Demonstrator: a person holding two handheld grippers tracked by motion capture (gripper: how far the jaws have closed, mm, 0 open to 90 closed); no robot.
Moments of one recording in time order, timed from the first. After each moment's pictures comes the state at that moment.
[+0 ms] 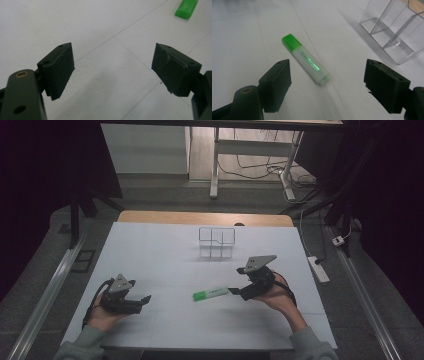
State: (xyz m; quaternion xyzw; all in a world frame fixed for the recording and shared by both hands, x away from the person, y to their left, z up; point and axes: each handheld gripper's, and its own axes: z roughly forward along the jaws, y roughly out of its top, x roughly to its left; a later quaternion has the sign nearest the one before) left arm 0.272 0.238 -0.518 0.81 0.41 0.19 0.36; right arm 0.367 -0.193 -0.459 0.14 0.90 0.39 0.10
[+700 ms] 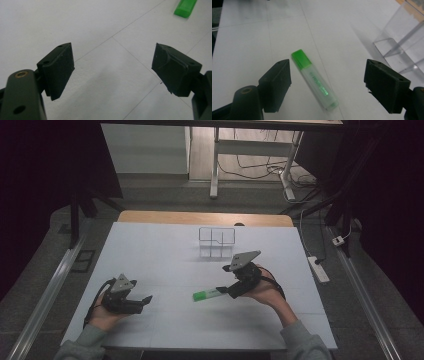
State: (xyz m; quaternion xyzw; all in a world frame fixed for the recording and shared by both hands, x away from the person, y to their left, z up) left arm 0.274 0.235 -0.519 0.82 0.41 0.18 0.36; right arm 0.373 -0.154 -0.452 0.09 0.91 0.39 0.08
